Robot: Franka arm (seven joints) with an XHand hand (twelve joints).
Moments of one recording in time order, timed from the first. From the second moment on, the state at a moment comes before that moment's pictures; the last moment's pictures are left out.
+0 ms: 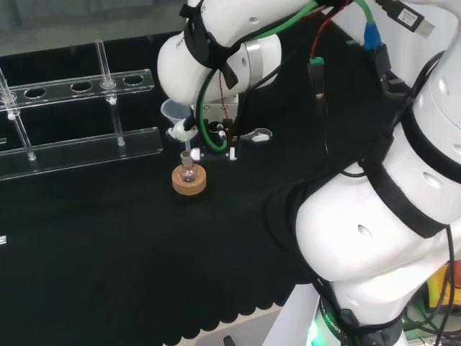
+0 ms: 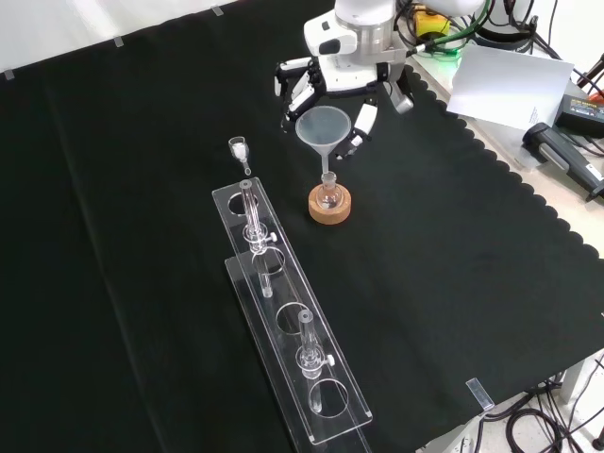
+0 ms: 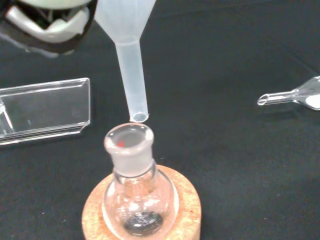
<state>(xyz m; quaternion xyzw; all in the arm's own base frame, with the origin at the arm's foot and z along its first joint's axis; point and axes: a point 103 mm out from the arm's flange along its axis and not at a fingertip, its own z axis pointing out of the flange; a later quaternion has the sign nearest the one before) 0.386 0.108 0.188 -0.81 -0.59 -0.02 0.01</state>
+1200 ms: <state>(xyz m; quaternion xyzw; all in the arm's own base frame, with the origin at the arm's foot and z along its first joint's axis) 0.385 0.113 0.186 -0.82 -0.58 -0.03 0.01</state>
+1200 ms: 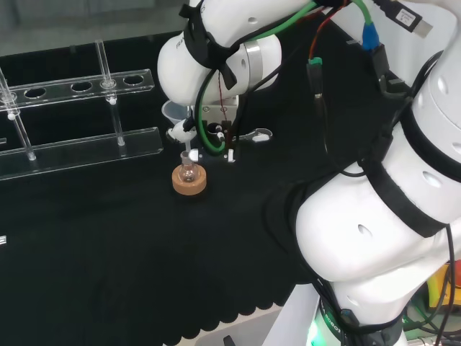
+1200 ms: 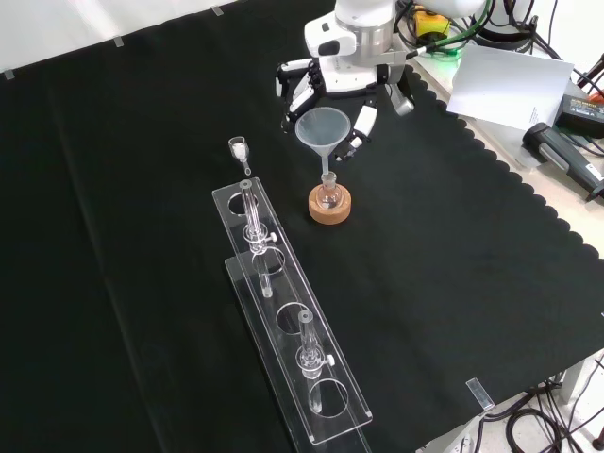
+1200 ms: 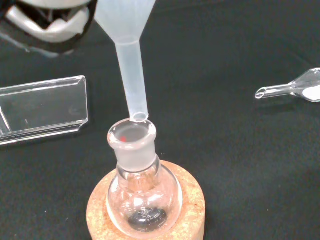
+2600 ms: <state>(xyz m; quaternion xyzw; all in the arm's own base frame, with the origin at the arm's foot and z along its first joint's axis) 0.381 0.127 0.173 -0.82 -0.57 -0.02 0.02</state>
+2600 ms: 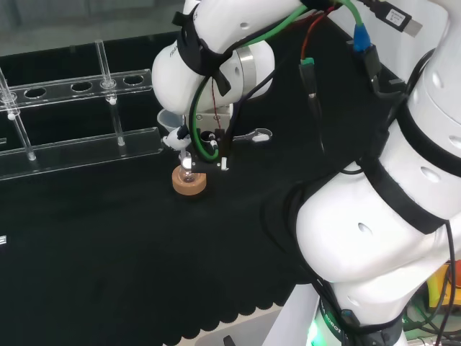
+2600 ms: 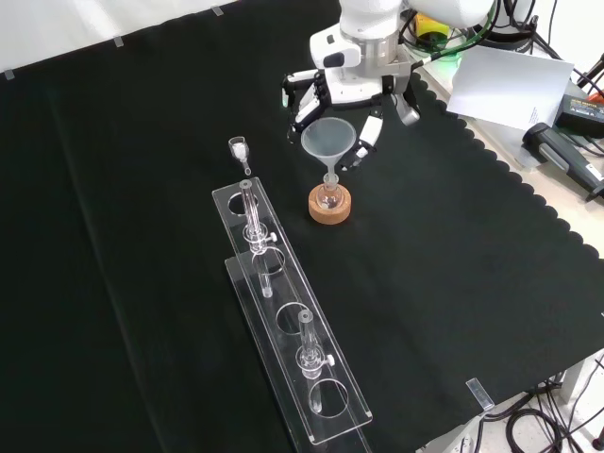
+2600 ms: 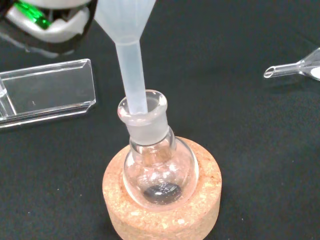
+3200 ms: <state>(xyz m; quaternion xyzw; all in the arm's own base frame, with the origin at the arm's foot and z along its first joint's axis) 0.386 0.130 0.162 -0.83 -0.56 -0.01 0.01</state>
